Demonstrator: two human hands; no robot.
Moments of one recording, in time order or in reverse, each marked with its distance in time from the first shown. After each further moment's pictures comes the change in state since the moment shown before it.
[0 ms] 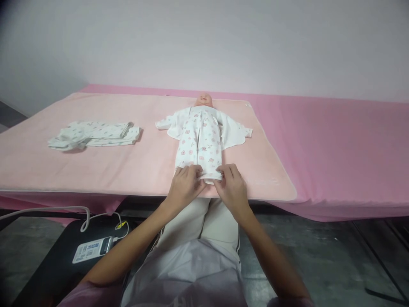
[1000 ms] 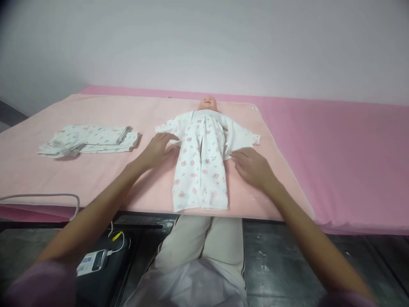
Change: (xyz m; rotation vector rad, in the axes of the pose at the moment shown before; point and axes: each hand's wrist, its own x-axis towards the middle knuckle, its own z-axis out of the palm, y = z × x) left_hand 0.096 -0.183 -0.025 -0.120 -0.263 -0.112; right_hand 0.107 0.108 -0.012 -0.182 -0.244 -0.403
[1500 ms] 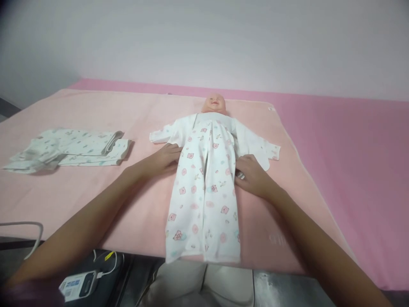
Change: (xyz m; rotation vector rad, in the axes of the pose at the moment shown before) left_hand 0.048 -0.048 0.018 -0.123 -0.325 0.257; right_hand 0.055 0.040 0.061 0.269 -0.290 0.047
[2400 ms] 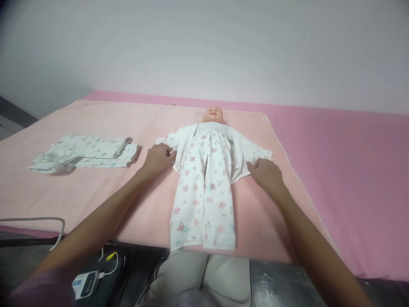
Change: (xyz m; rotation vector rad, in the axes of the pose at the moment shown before) left_hand 0.001 -0.006 0.007 0.071 0.412 -0.776; right_hand -0.011 0.016 -0.036 -0.189 -0.068 0.946
